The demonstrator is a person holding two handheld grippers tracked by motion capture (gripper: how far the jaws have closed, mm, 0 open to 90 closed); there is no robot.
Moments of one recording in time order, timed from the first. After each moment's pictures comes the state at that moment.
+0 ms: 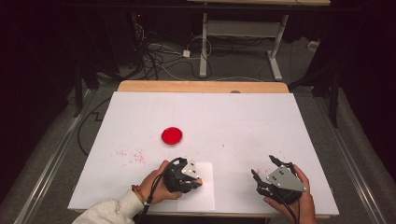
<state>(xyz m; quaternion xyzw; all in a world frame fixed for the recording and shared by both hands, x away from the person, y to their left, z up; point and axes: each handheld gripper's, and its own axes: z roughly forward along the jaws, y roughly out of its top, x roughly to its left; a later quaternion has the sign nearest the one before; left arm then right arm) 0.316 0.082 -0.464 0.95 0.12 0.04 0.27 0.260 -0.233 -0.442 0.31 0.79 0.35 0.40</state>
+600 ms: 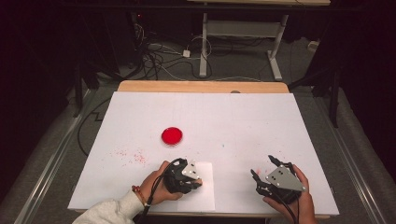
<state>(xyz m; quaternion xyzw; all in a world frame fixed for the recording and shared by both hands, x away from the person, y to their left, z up) 0.314 0.081 -0.466 0.95 0.12 0.04 0.27 0.261 -0.231 -0.443 0.31 0.79 0.35 0.40</state>
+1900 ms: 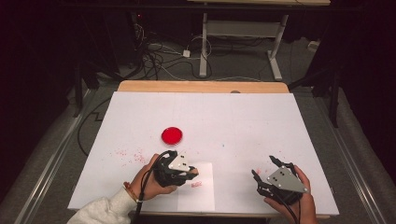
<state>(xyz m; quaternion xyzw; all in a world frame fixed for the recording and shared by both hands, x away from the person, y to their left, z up) 0.315 0.106 -0.431 0.93 0.13 0.09 0.33 0.258 -0.233 -0.441 0.31 0.79 0.35 0.40</state>
